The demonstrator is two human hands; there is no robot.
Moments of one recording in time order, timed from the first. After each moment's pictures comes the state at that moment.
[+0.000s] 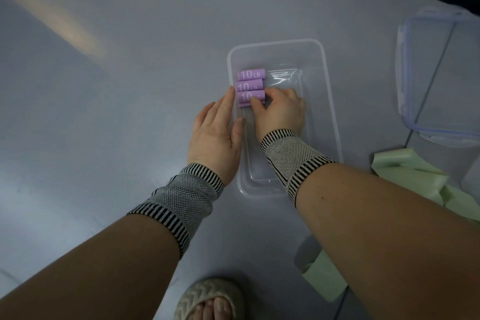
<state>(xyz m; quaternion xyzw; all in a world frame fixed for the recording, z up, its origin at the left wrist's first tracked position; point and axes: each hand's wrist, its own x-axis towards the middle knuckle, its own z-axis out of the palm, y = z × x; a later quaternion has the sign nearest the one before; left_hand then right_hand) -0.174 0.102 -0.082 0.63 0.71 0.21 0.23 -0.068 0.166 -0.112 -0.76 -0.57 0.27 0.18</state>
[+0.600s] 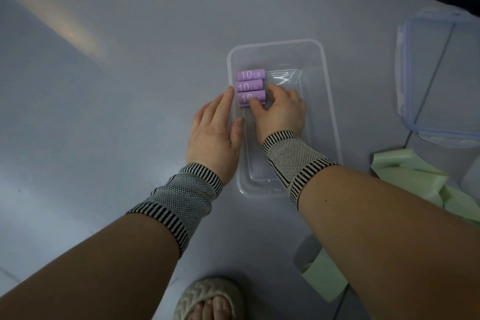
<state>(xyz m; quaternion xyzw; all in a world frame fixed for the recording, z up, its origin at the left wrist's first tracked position) -0.176 0.103 -0.085 0.64 0.71 0.21 0.22 -0.065 0.164 -0.111 -0.75 -0.56 0.29 0.21</state>
